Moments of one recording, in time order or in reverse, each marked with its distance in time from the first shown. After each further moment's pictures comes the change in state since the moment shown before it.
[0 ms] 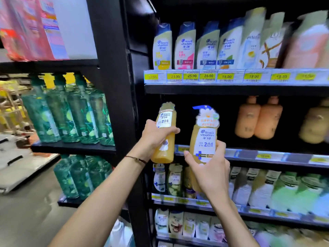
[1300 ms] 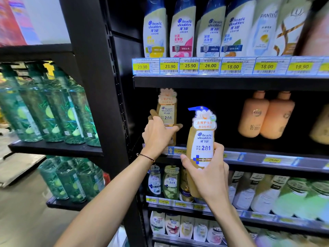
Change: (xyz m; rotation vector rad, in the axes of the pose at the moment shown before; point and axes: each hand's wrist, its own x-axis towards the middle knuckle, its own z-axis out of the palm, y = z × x) left_hand 0.069 -0.038 0.055 0.566 0.338 0.313; right_hand 0.021 0.030 0.015 0.022 -0.082 -0.021
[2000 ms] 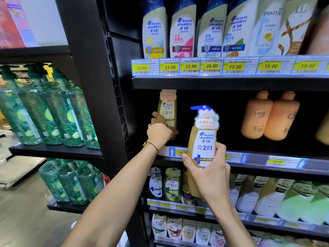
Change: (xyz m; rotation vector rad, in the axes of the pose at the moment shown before) left_hand 0.045 0.009 0.021 0.076 -0.257 -0.250; right_hand 0.008 -0.006 0.004 0.058 0.028 -0.005
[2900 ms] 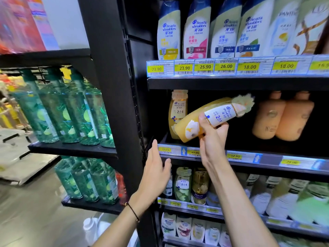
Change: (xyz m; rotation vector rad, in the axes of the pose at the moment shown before) left_hand -0.119 -0.121 -0.011 -0.177 0.054 0.373; right_hand 0.071 -0.036 0.055 1.078 -0.010 0.317
